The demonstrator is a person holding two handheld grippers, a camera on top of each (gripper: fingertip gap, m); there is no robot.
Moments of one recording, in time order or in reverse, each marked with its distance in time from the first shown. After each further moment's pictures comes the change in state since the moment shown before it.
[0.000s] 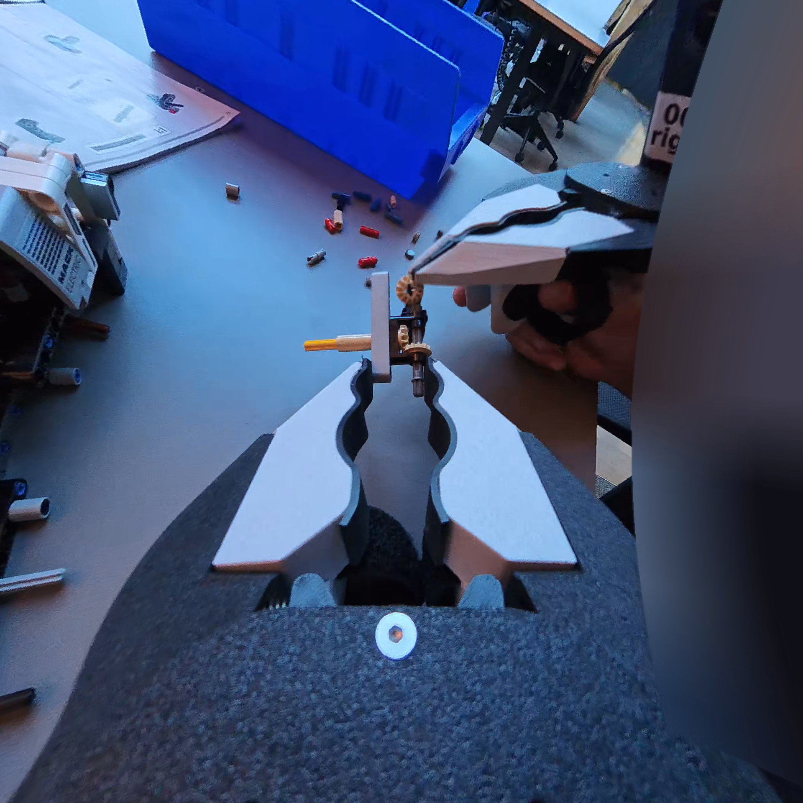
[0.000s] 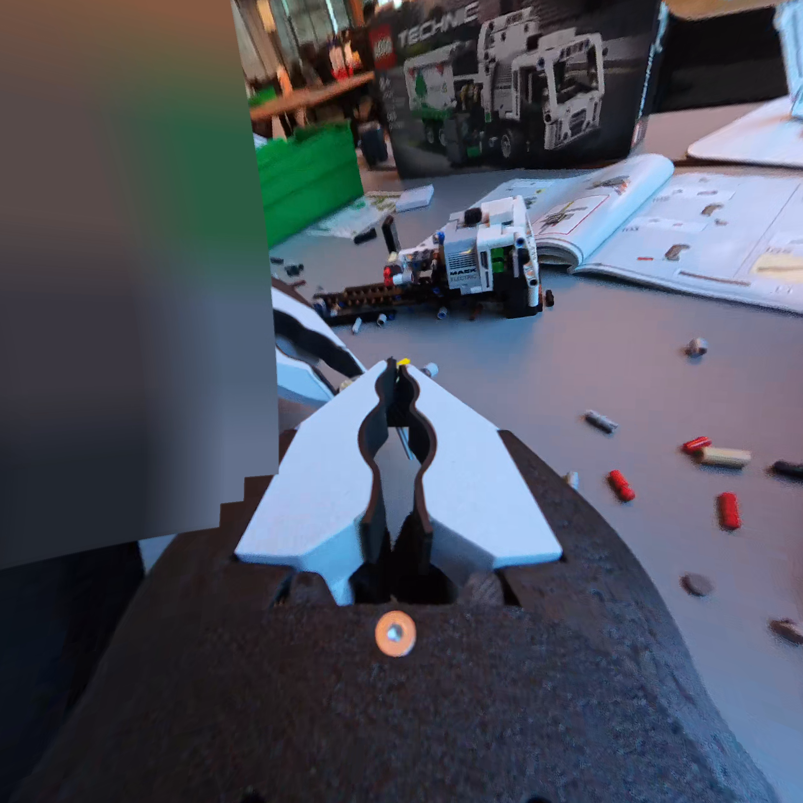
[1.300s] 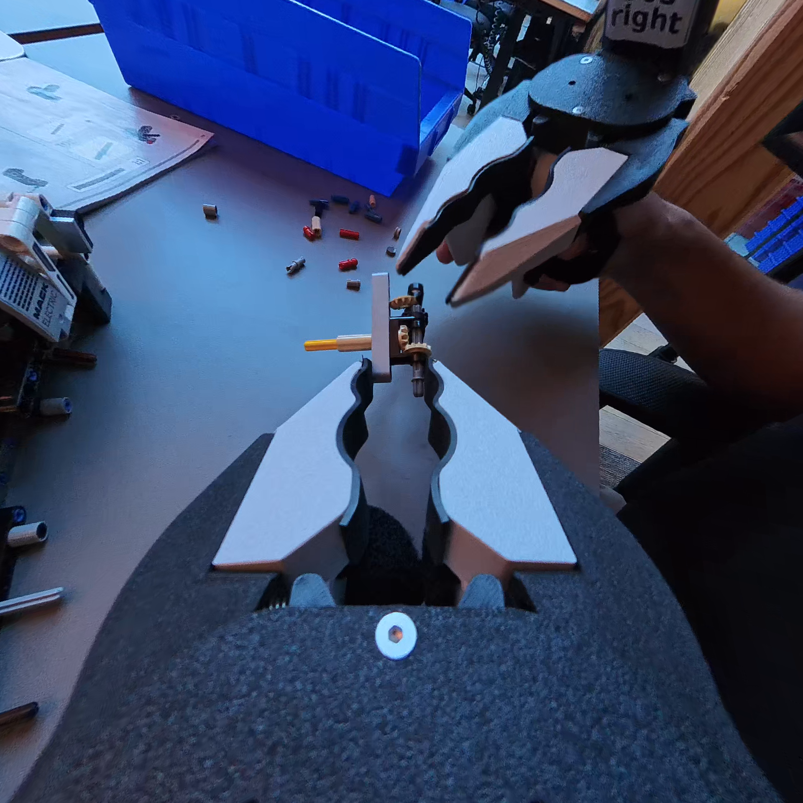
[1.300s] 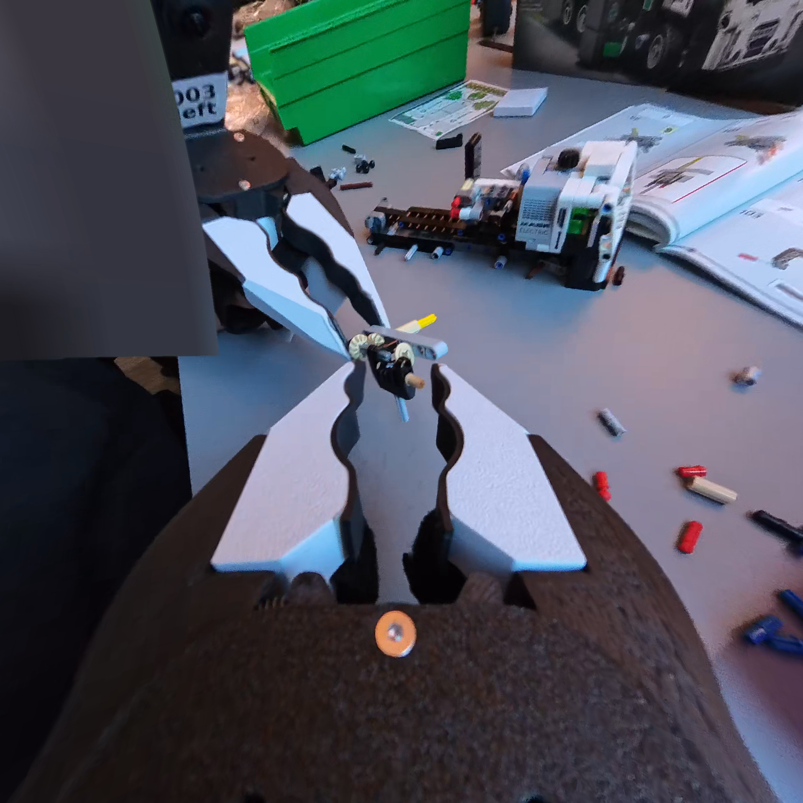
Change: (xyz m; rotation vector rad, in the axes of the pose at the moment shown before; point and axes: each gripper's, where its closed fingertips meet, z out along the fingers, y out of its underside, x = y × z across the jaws) left arm 0.013 0.002 0.000 -0.001 0.007 0.111; right arm -0.009 0.012 -0.021 -0.230 -0.227 -0.163
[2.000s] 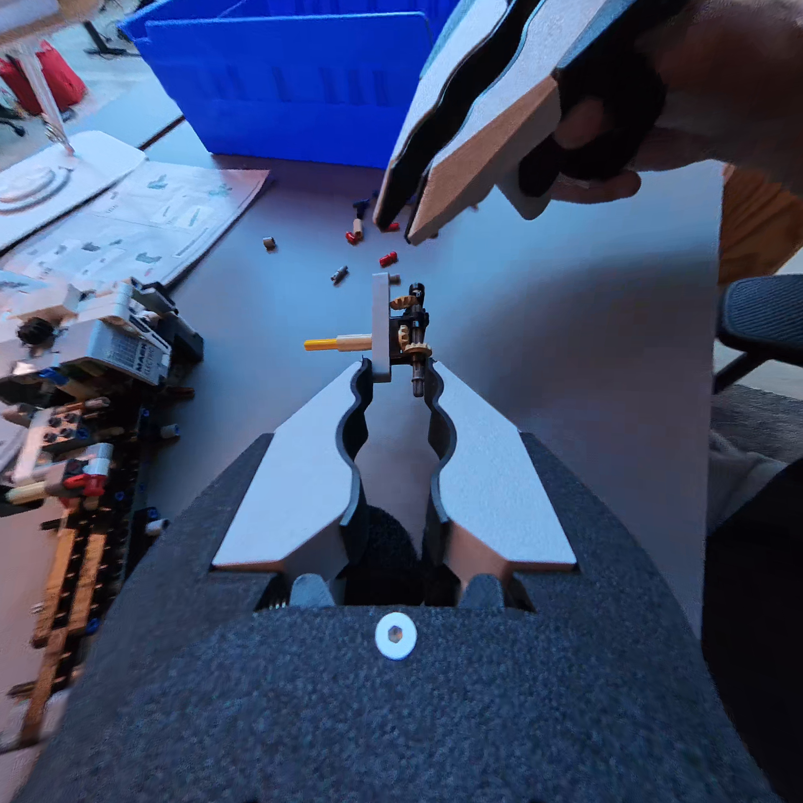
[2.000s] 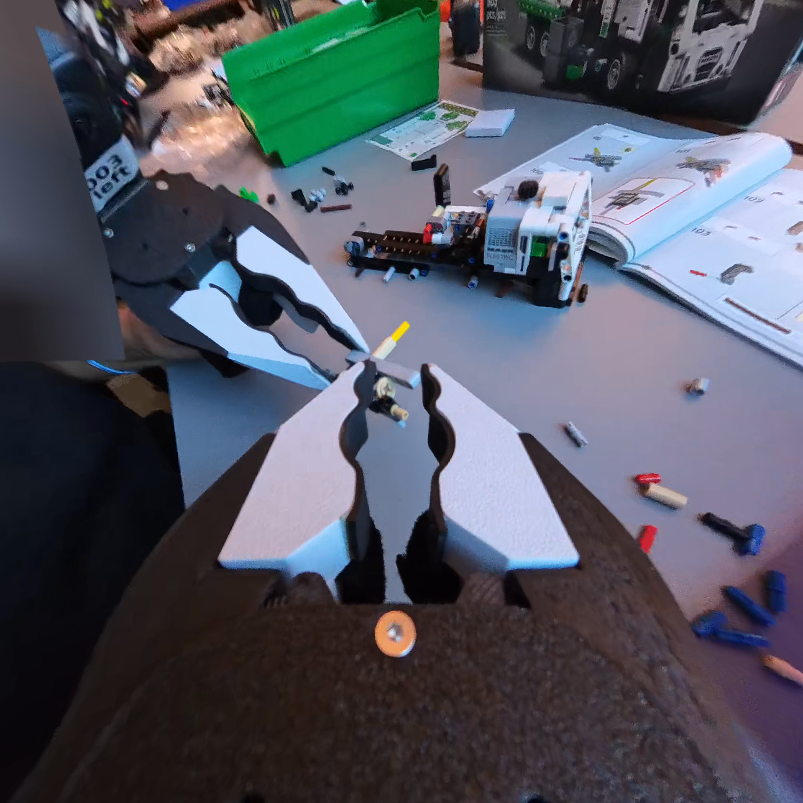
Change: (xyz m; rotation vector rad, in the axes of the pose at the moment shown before) left arm -0.006 0.003 0.002 -0.060 -0.217 0.288; right arm 0.013 -0.017 -0.004 0.008 0.030 0.030
